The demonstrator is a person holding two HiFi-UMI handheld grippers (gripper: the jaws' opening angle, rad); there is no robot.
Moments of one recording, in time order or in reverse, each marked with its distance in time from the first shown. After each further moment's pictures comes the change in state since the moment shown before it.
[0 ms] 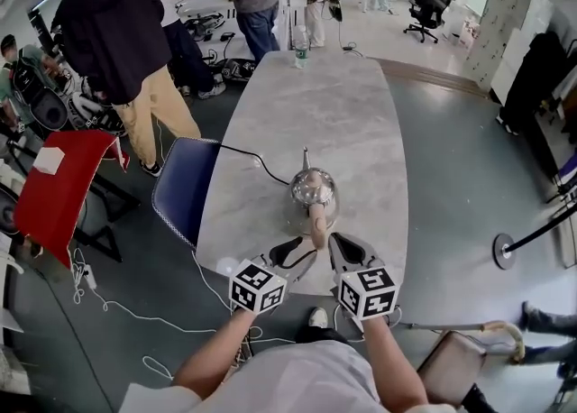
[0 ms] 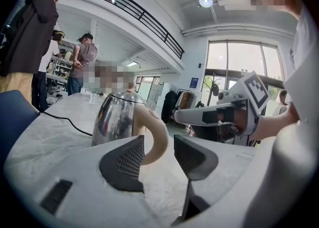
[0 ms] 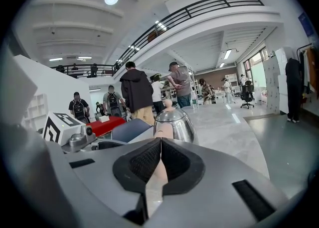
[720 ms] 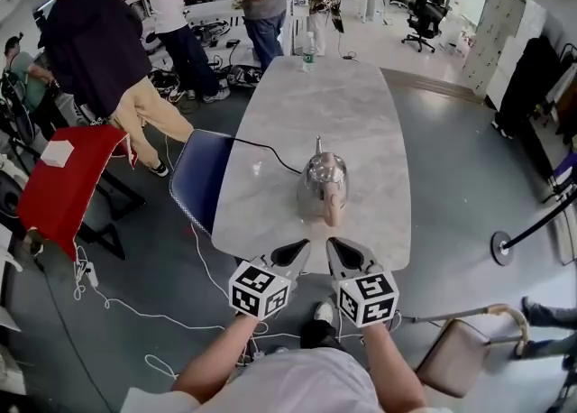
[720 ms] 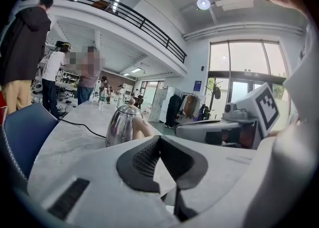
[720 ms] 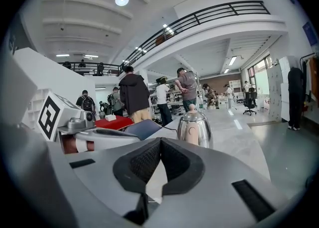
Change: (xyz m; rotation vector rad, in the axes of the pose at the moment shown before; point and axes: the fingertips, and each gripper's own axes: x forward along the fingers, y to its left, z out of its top) left arm -0.088 -0.038 0.021 0.012 -0.047 0.080; right arm -0.049 0.088 -0.005 -0.063 -0.032 0.017
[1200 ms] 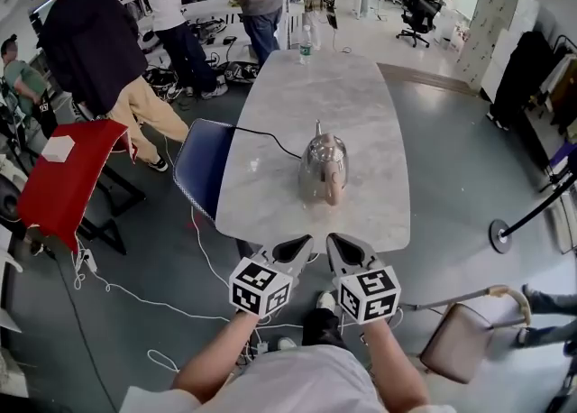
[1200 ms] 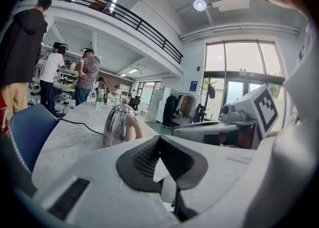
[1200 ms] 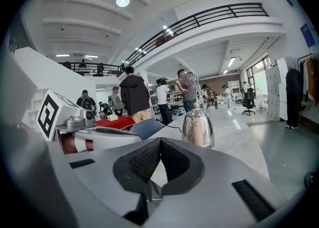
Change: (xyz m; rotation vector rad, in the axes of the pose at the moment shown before) left arm -0.038 -0.039 -0.011 0.018 -0.004 -0.028; right arm -0.041 0.034 -0.014 0.000 -0.009 -0.012
